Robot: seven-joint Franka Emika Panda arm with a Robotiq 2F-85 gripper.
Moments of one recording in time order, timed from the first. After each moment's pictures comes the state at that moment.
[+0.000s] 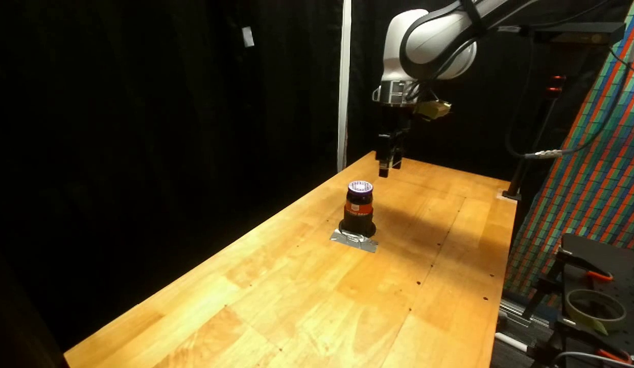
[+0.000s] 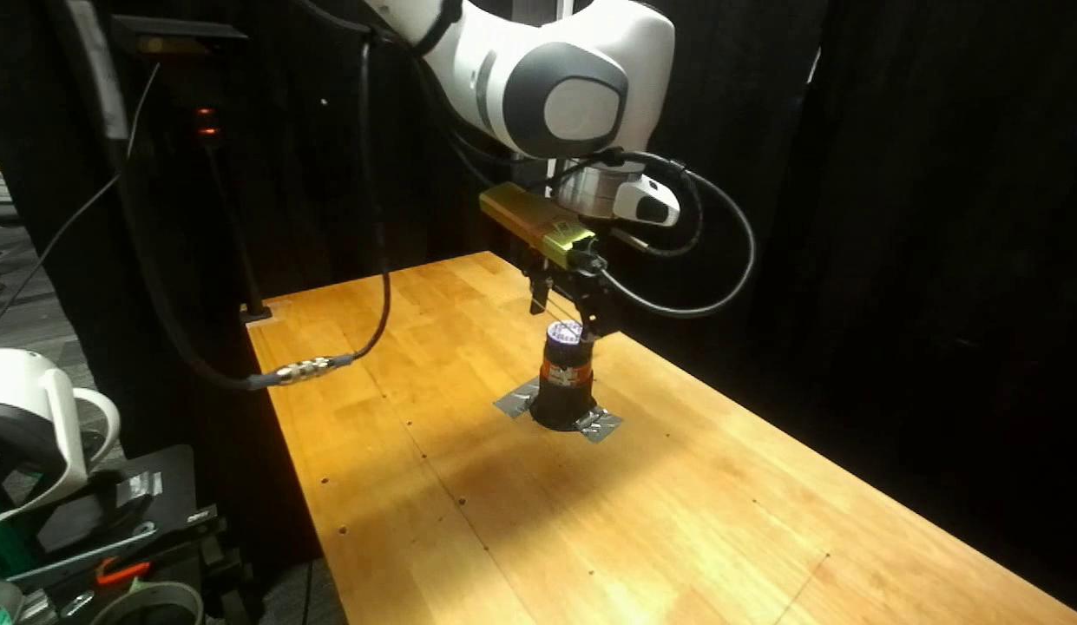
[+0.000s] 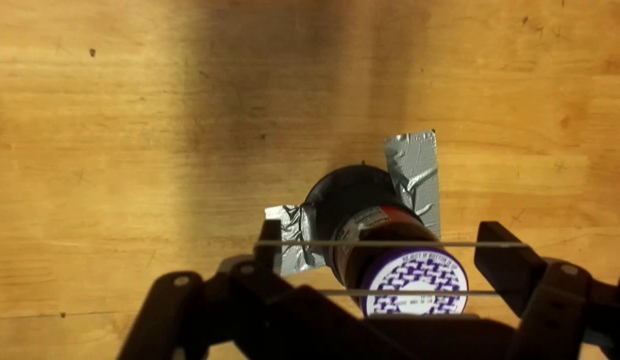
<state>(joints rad) 0.05 0.38 0.02 -1.84 0.13 2.16 -0.12</state>
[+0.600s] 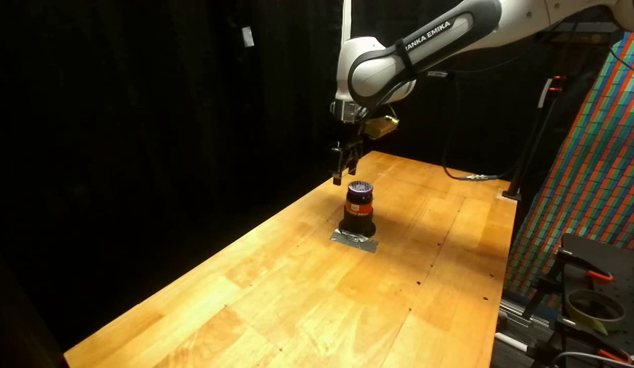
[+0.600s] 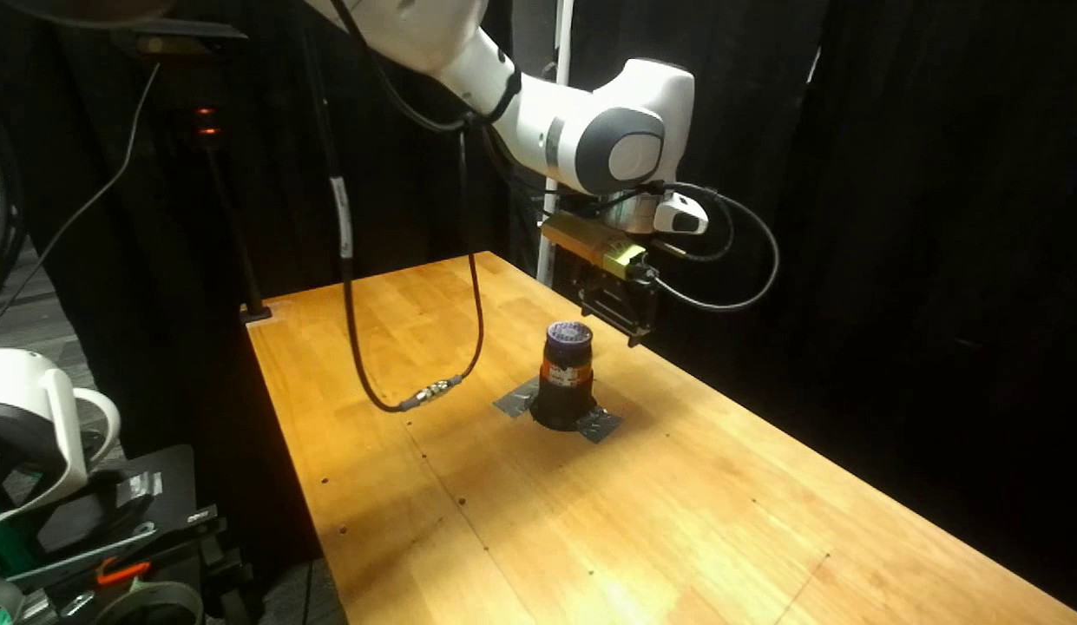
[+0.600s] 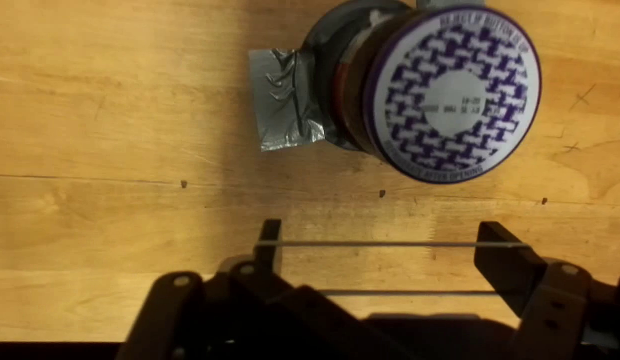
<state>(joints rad) 0.09 0.74 0.03 -1.37 0.04 2.15 -0.06</state>
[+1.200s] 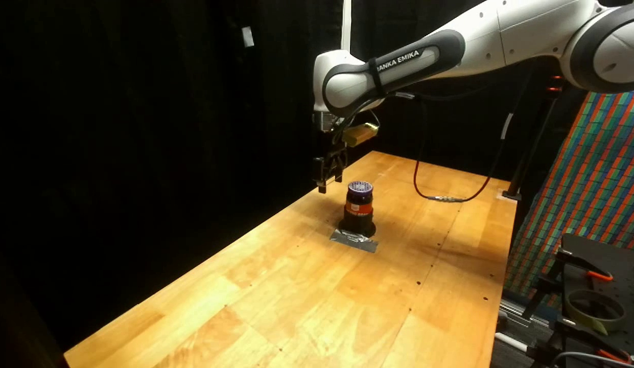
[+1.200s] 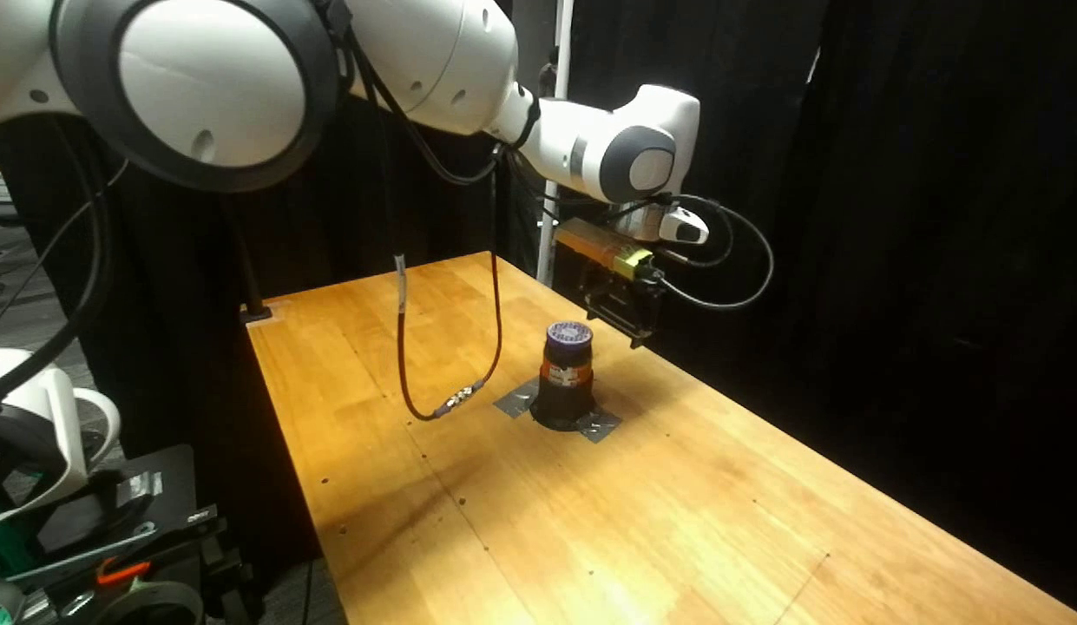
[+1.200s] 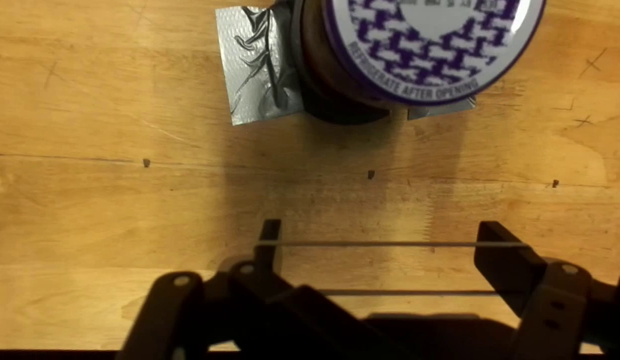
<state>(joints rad) 0.12 0.99 0.03 -0.98 0.02 1.94 -0.01</state>
